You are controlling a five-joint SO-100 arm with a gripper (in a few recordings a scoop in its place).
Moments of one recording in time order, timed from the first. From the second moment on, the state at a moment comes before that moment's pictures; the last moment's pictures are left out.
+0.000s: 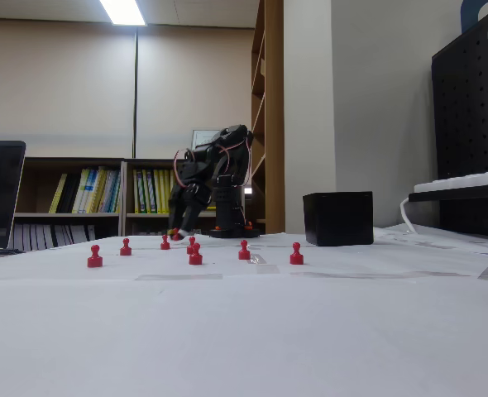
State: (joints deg) arm 25.0 50.9 43.9 61.6 -96.5
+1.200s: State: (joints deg) arm -44.6 85.7 93.3 83.5 -142.0
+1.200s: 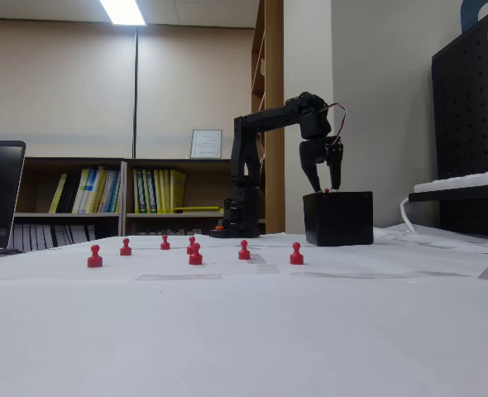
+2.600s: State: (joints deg) arm 22.4 55.6 21.4 14.2 -88.4
